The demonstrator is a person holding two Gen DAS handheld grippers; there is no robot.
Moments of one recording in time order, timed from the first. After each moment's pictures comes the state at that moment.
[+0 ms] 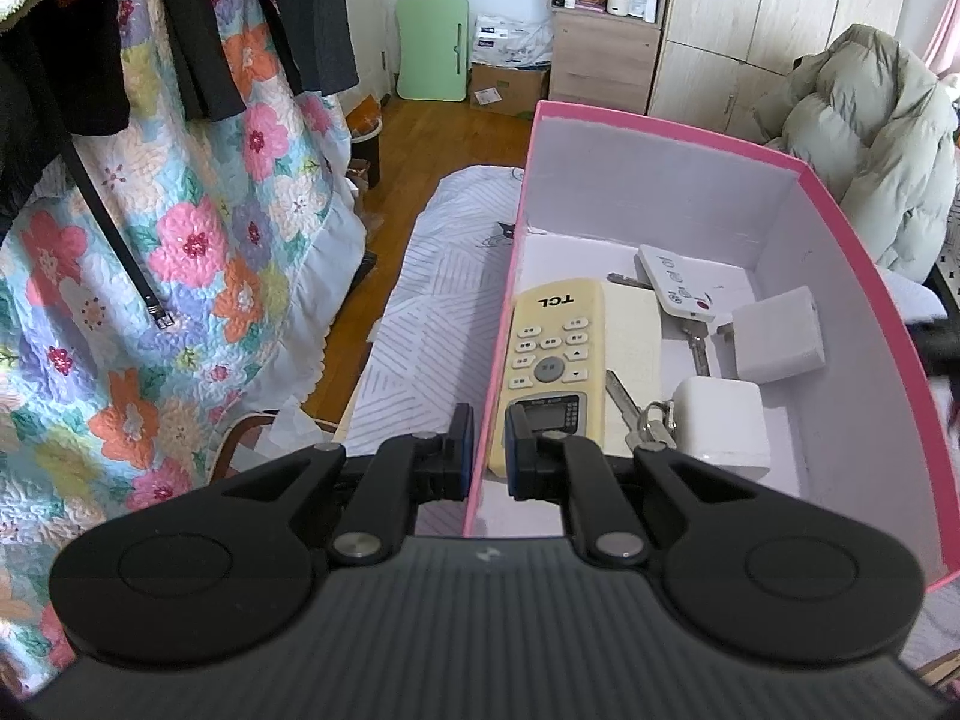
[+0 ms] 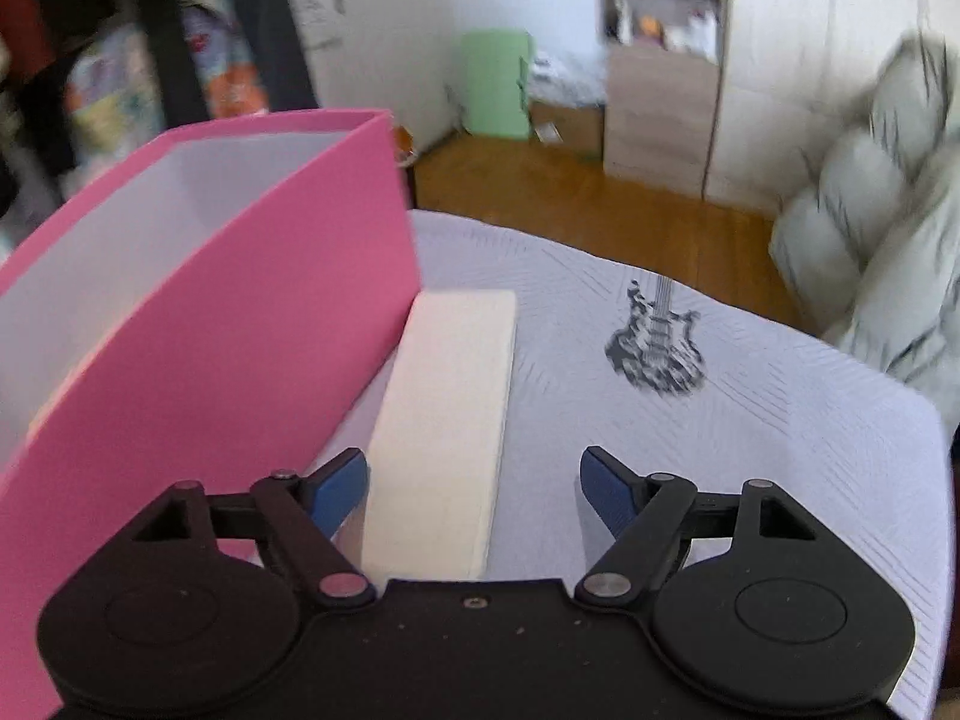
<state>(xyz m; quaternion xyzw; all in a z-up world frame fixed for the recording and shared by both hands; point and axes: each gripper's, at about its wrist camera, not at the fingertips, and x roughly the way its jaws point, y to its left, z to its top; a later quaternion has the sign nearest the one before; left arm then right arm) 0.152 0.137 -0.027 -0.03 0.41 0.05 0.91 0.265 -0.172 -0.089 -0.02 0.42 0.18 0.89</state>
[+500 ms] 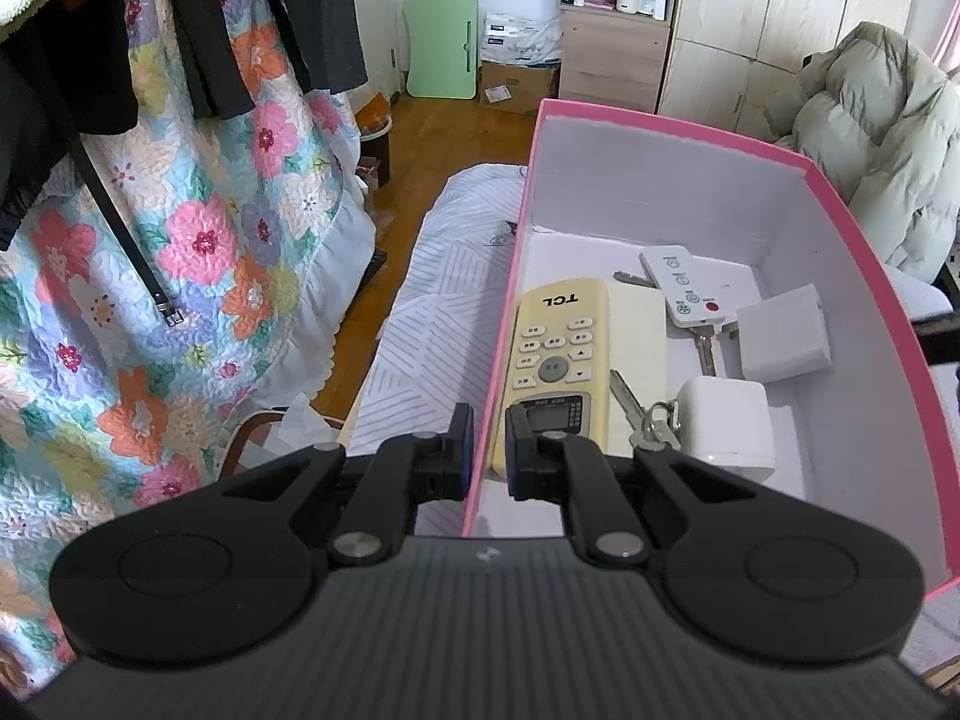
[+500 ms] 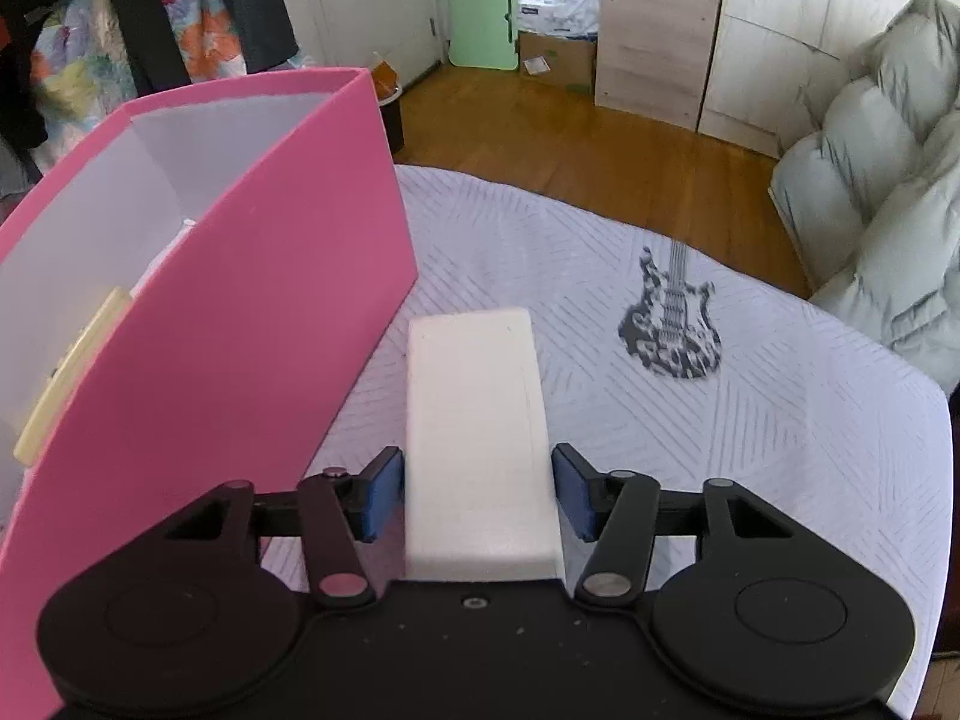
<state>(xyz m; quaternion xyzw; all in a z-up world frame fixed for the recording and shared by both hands) 0.155 0.135 -0.024 -0.03 0.42 0.06 0.91 0.275 -0.156 -0.089 -0.04 0.48 0.17 0.86</state>
